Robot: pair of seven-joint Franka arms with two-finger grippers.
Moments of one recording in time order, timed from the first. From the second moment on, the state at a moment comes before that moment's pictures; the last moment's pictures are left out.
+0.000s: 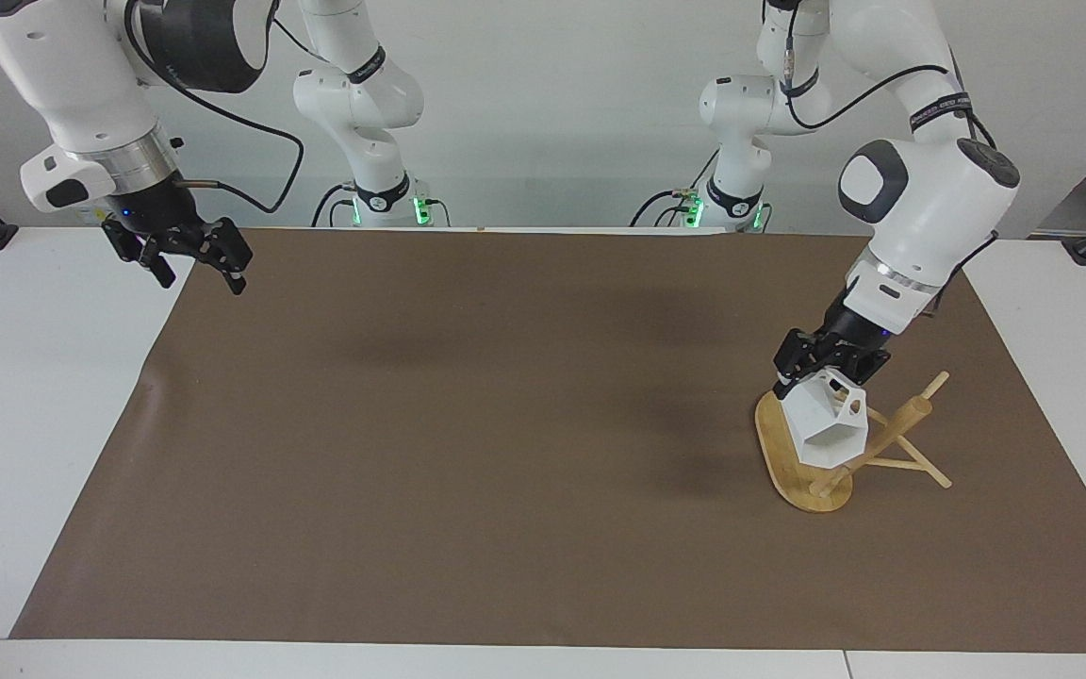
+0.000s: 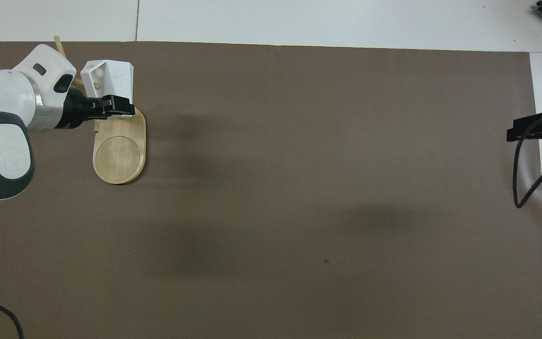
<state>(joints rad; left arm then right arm) -0.13 0.14 -0.01 -1.81 -0.32 2.21 -0.02 -0.08 0.03 -0.03 -1.59 0.01 1.69 0.01</state>
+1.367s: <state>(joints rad) -0.06 0.16 -0.02 -1.84 -0.43 2.20 -0.02 -0.08 0.02 -0.04 -1.59 0.01 1.68 0.00</state>
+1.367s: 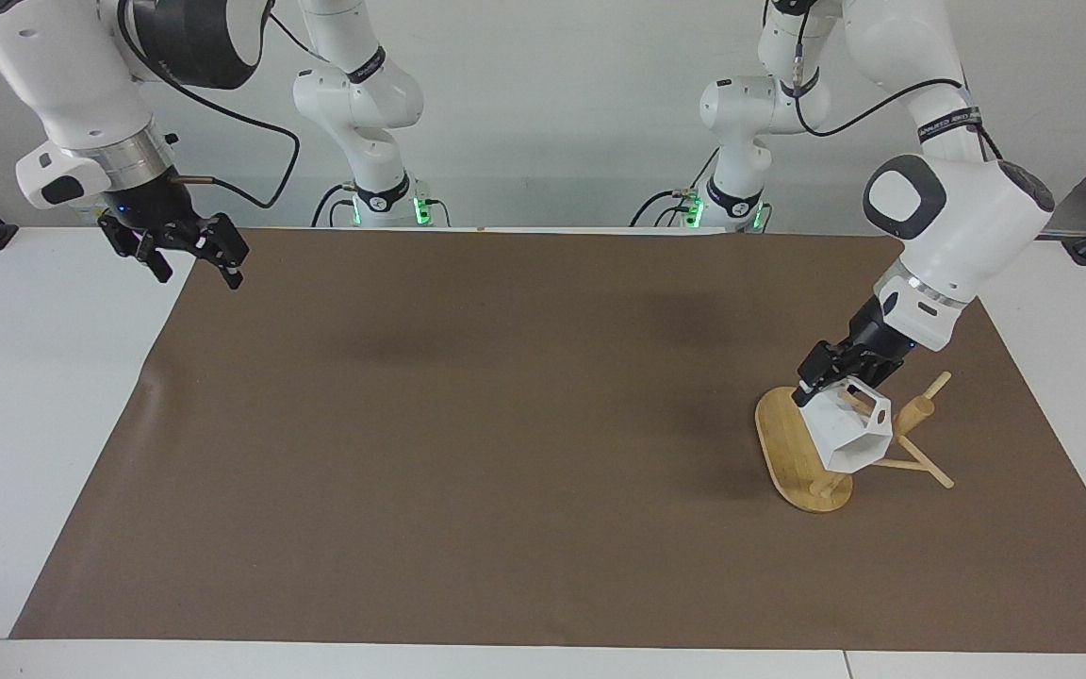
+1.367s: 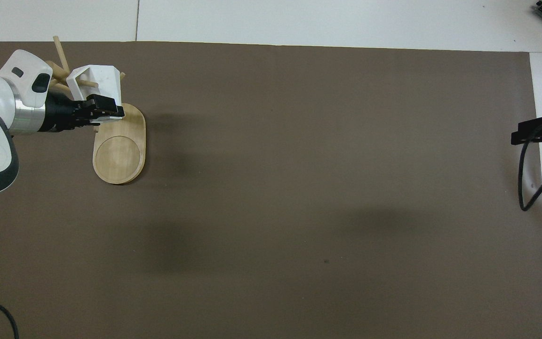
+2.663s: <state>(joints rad) 0.01 -0.06 0.00 -1.88 -0.17 1.99 0.06 -0.08 0.02 -0.03 -1.59 0.01 1.68 0.00</state>
